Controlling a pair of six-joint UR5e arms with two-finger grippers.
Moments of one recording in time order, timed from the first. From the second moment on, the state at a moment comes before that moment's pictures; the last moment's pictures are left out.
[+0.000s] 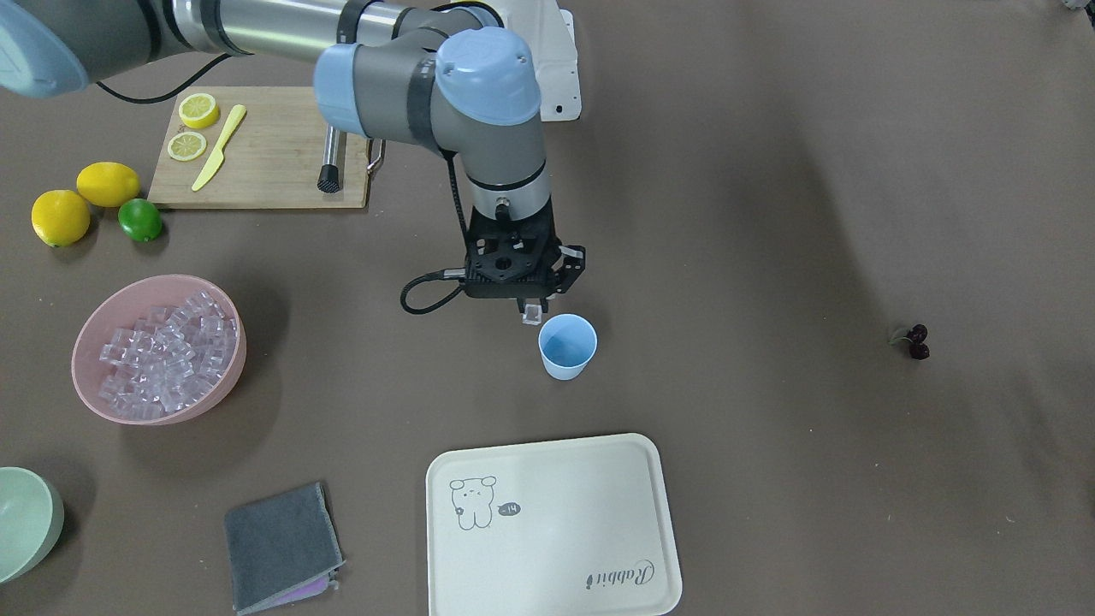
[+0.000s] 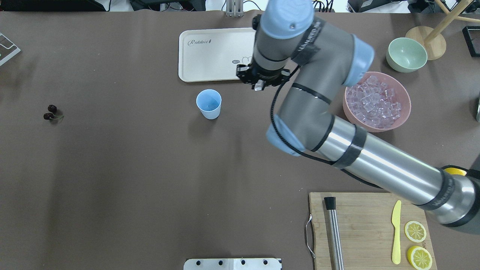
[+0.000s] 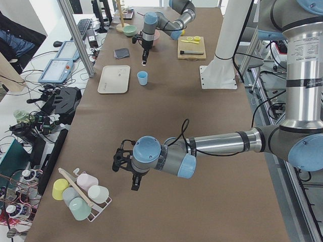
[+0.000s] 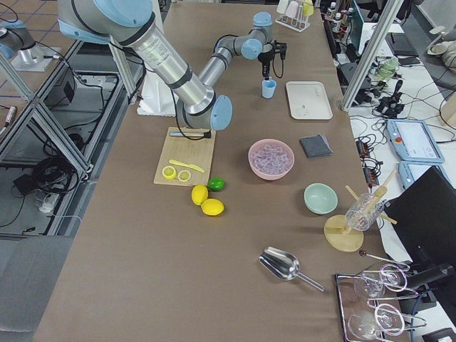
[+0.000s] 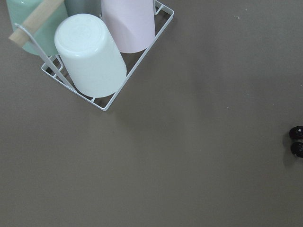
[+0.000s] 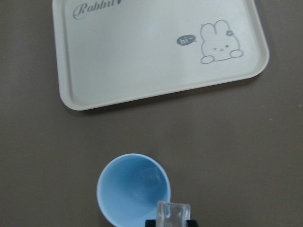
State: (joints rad) left arm -1.64 -1.48 -1.52 -2.01 -2.43 -0.09; right arm 0.59 -0.58 1.38 -1.46 1.84 1.32
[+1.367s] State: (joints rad) left arm -1.64 -1.48 -1.51 -2.01 -2.43 -0.09; right arm 0.72 -0.92 1.64 -1.41 1.92 1.08
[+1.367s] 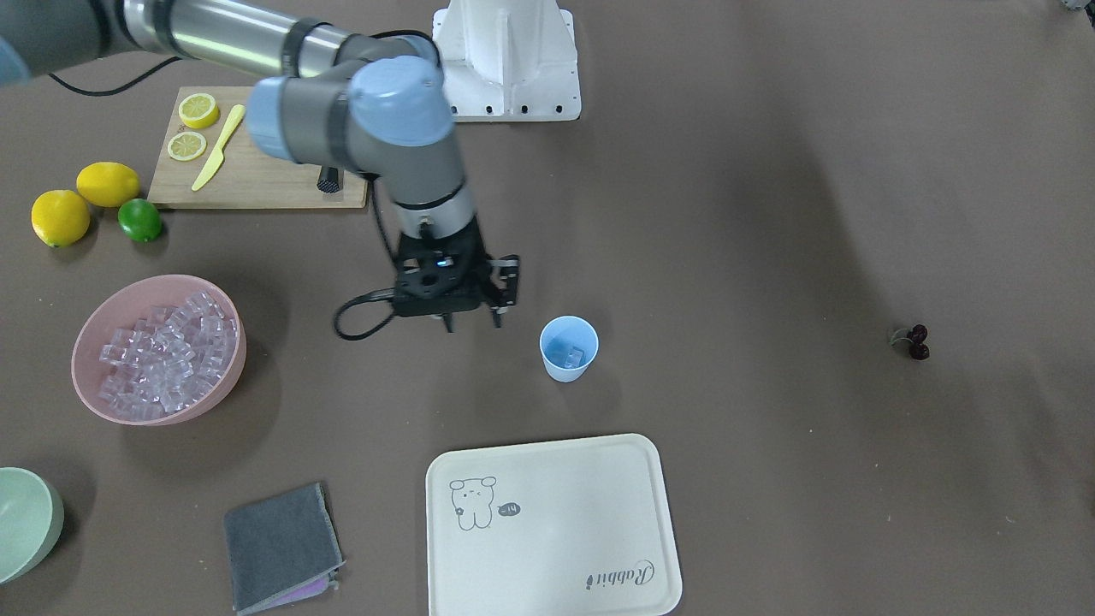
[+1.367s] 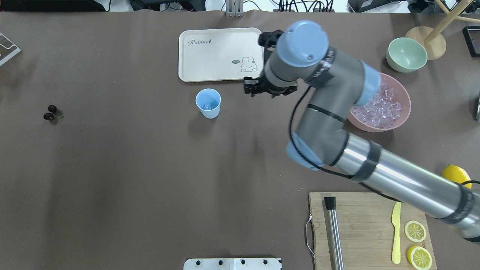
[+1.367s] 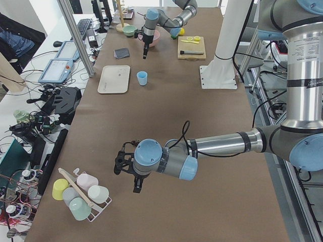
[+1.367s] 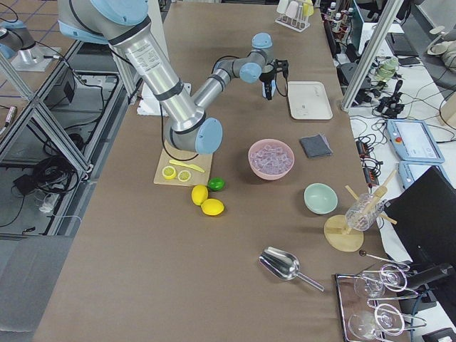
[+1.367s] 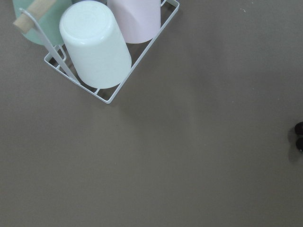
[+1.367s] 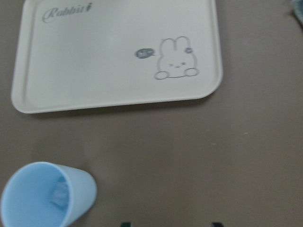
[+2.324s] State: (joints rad) left arm -1.64 -1.45 -1.53 -2.04 -2.43 -0.09; right arm 0.87 -1.34 1.77 -1.43 1.91 0.64
